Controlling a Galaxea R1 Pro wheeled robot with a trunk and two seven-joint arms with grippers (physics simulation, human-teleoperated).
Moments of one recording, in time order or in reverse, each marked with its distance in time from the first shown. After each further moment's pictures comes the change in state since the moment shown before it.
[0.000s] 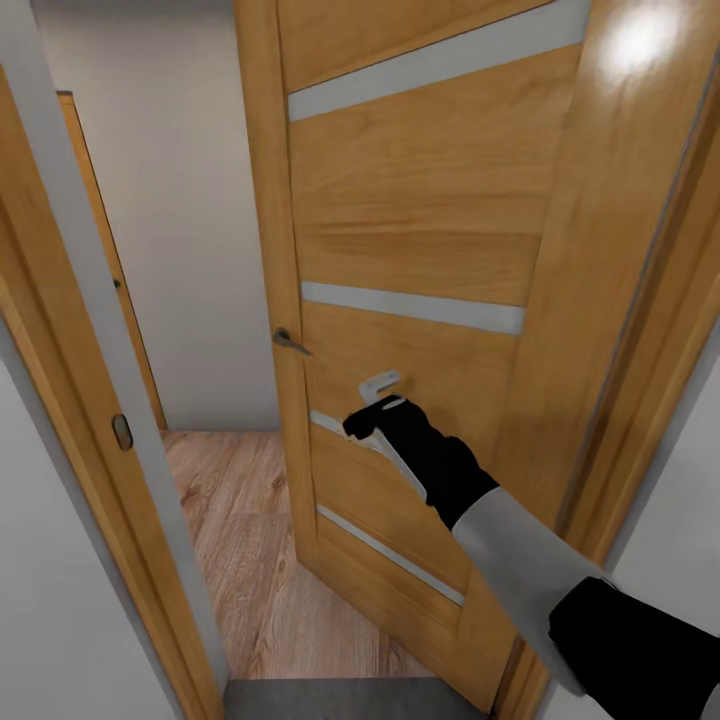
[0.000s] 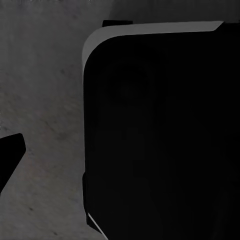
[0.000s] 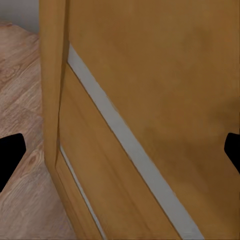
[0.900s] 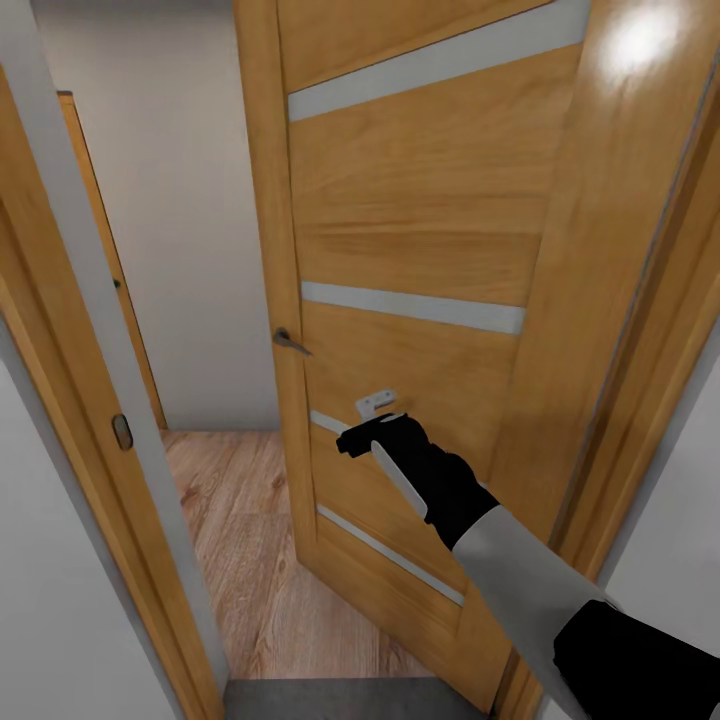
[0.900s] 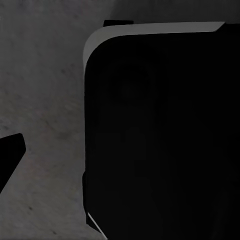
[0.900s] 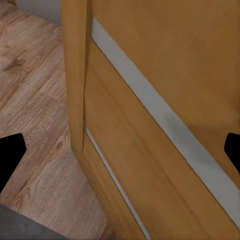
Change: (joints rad) left arm 0.000 -0.001 0.005 0.000 0.003 0.001 0.006; right arm 0.062 0.000 0.012 -0.054 -0.126 0.049 -0.049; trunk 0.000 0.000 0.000
